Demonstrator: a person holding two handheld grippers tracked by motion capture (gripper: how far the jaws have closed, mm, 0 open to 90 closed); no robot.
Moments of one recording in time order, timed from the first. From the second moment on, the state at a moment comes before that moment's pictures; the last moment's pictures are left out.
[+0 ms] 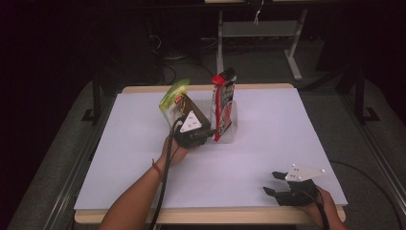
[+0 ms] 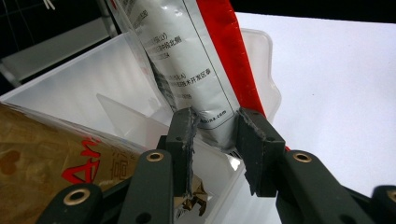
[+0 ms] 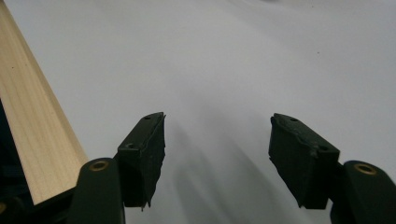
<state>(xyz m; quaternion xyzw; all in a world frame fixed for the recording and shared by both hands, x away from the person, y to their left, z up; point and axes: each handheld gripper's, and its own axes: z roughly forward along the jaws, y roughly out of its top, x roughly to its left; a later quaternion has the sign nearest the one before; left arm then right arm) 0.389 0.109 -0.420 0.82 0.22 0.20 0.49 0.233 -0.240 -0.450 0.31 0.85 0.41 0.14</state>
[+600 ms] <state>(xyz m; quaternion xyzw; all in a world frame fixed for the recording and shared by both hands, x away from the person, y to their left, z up) 0.392 0.100 -0.424 0.83 0.21 0.23 0.46 0.234 -0.236 -0.452 0.31 0.85 0.40 0.13</state>
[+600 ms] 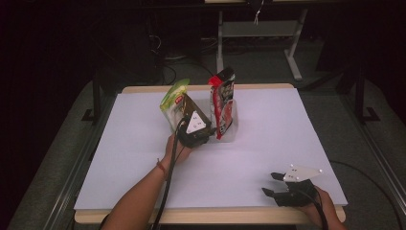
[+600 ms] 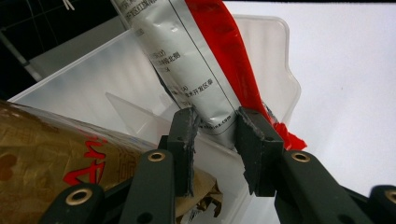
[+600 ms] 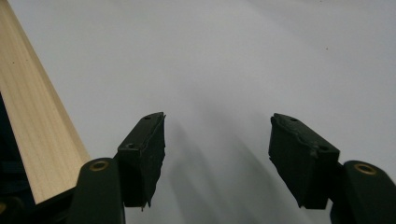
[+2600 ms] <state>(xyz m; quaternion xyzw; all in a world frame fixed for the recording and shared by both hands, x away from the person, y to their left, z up) 0.383 0.094 -0.416 0.83 0.20 0.23 0.47 0.234 -0.239 -0.452 0.31 0.85 0.40 0.14</state>
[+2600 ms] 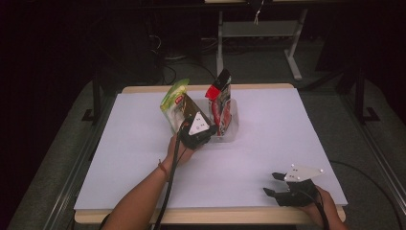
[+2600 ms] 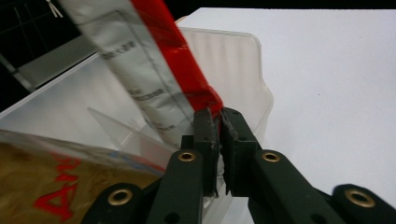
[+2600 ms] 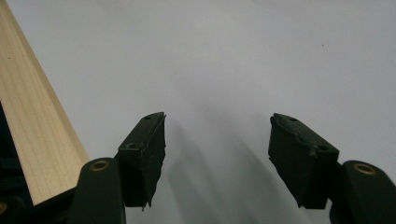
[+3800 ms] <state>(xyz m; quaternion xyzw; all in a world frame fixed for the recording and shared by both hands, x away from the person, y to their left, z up) 0.370 0.117 -0.399 0.83 0.17 0.22 0.48 0.235 -0.234 -0.438 0.29 0.85 0.40 0.20</state>
